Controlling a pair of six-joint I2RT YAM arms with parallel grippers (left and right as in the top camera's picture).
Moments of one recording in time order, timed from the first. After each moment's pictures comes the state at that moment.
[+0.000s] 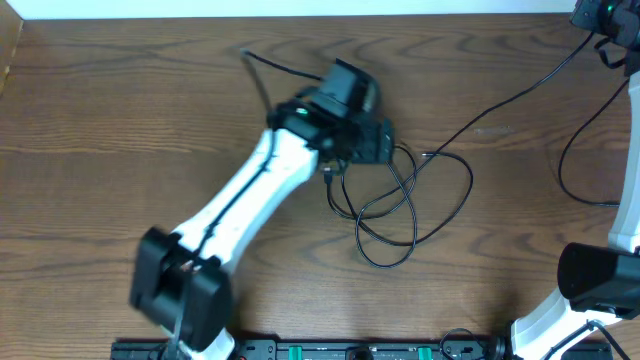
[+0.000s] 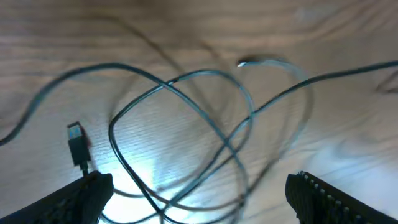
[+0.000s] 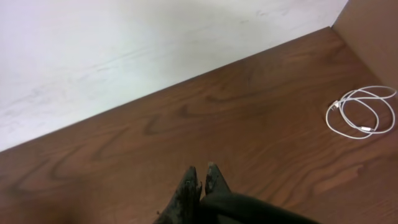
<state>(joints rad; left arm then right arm) -0.58 1.79 1.53 -0.82 0.23 -0.47 -0.14 1.86 2.20 -1.02 0.11 0.22</state>
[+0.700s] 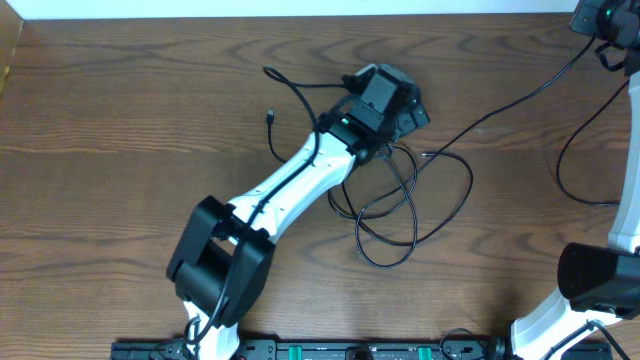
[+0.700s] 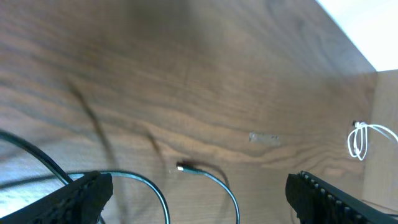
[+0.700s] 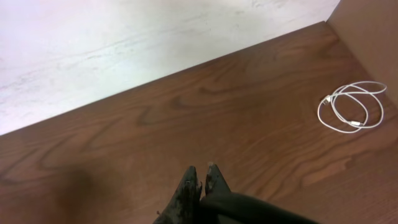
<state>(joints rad) -0.68 1.95 1.53 -0.39 0.02 -1.07 -0.14 1.86 2.20 -1.05 0.12 0.19</state>
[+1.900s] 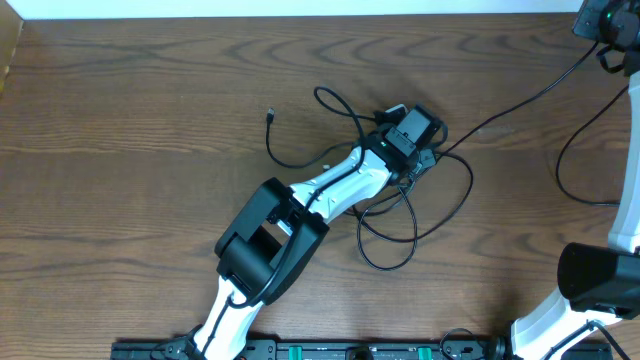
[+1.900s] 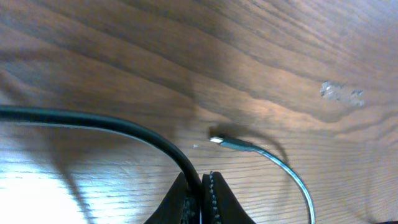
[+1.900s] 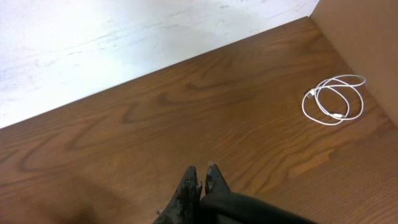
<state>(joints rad) -0.78 2.16 1.53 -0.34 0.02 -1.06 -0.14 1.86 2.20 -1.08 0.18 0.19</state>
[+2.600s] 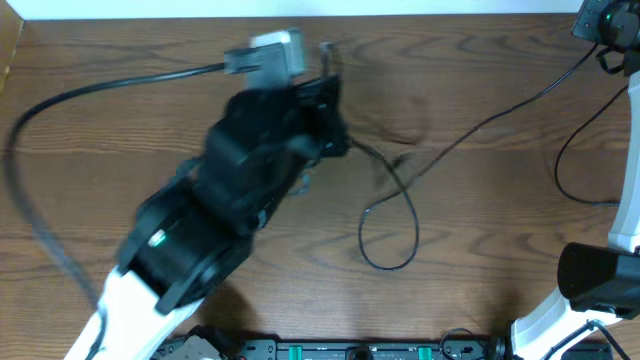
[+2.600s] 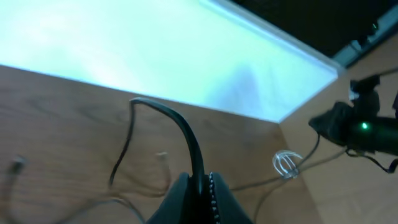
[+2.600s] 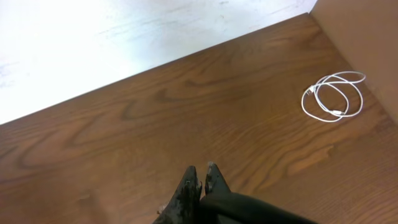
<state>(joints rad) -0.72 1.21 1.63 -0.73 -0.26 -0.66 -0.14 1.86 2.20 -1.09 0.18 0.19</state>
